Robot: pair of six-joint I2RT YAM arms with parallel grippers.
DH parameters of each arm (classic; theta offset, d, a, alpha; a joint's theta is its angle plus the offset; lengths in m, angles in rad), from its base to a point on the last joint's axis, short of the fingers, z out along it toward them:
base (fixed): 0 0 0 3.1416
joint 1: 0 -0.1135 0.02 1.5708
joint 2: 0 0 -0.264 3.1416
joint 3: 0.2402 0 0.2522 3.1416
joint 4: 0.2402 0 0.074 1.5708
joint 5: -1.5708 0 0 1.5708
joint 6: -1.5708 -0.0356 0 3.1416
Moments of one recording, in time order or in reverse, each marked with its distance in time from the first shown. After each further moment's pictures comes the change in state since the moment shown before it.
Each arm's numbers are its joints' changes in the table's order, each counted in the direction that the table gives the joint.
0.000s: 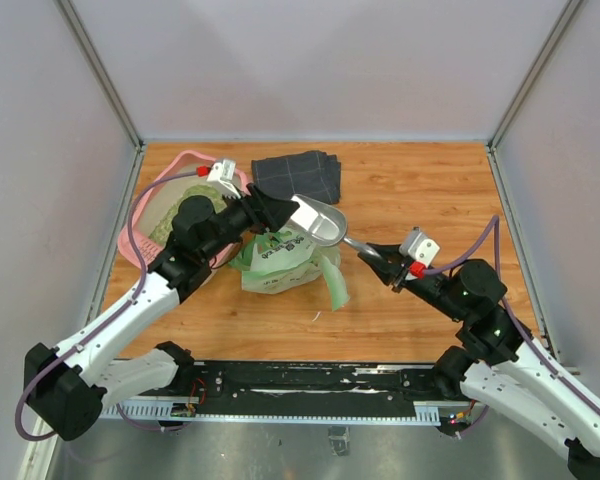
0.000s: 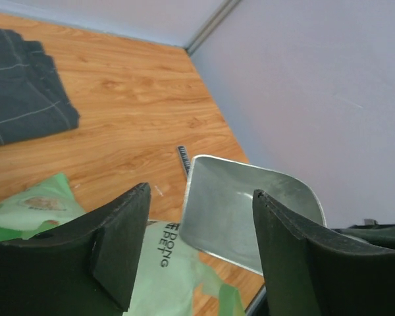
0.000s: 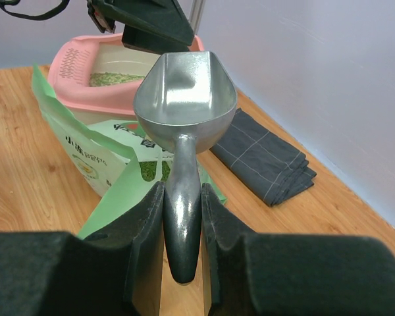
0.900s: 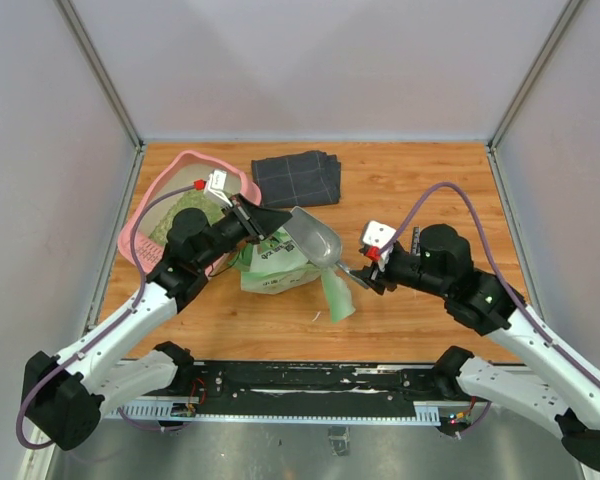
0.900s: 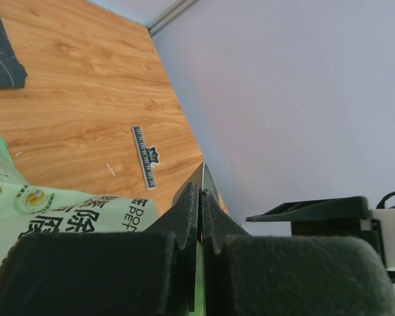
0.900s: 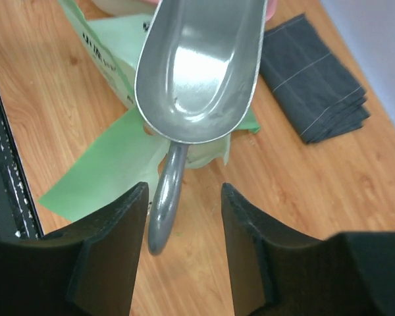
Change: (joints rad) left arm -0.025 -0.055 -0.120 -0.119 -0.124 0.260; right arm 0.000 0.259 0.293 0.451 0.079 0.137
